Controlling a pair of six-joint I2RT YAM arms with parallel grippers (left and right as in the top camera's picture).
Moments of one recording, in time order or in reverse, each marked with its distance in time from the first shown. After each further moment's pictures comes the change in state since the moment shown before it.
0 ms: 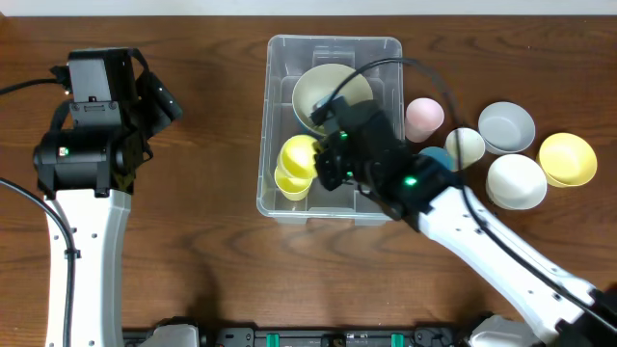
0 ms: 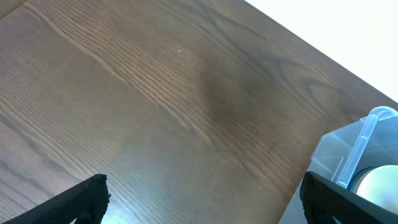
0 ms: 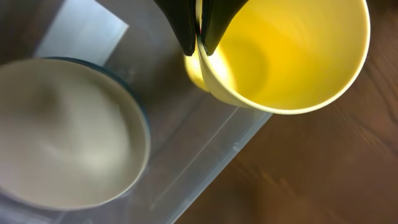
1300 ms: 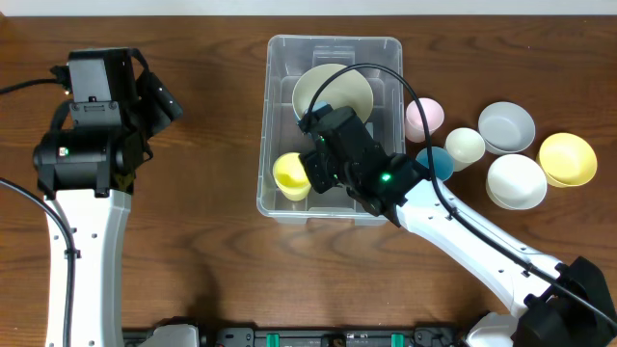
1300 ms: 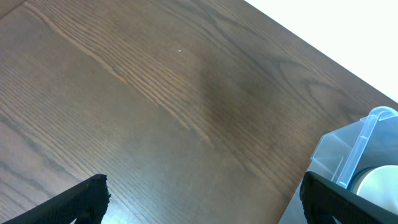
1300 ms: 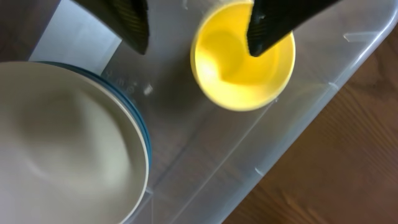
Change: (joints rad) left arm 0.000 0.000 0.000 0.000 0.000 0.000; right arm 0.022 0.081 0.000 0.020 0.072 0.006
